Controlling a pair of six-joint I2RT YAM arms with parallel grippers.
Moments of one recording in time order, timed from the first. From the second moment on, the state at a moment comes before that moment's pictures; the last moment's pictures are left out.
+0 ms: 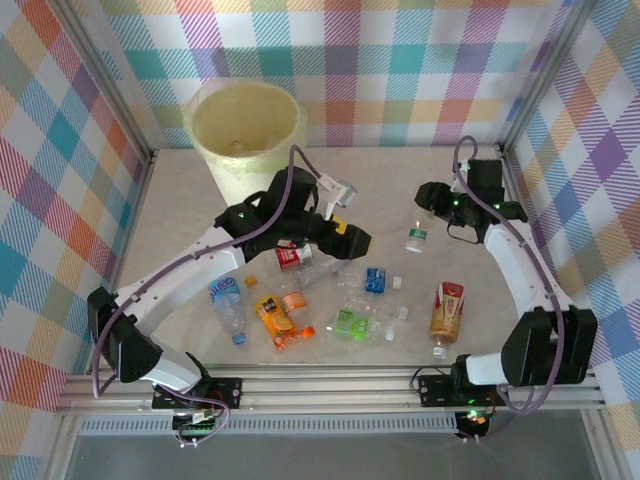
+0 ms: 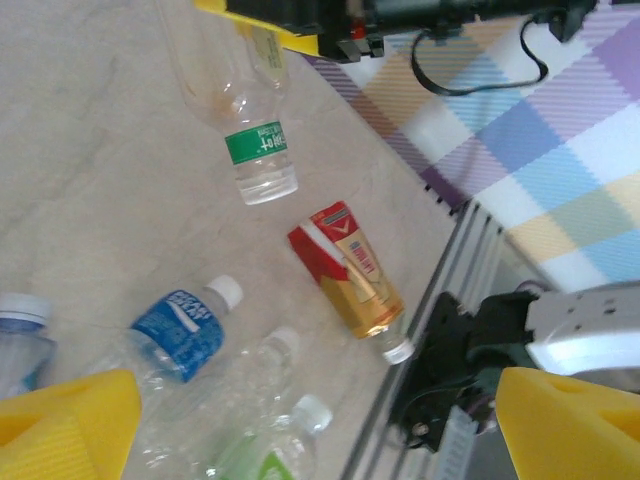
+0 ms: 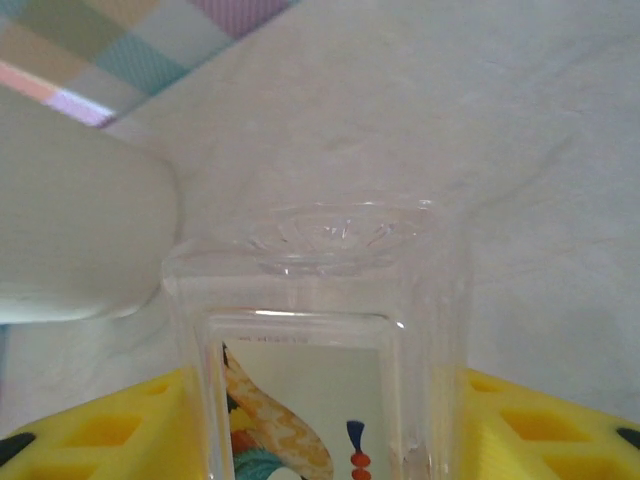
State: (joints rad) left arm -0.79 1.48 1.44 -0.55 0.47 -0.36; right arm 0.05 1.33 1.15 -0.53 -0.37 0.48
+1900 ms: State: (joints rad) left arm -0.77 1.54 1.35 -0.24 0.50 -0.65; right arm 0.15 1.17 0.99 -0.02 -0.85 0.91
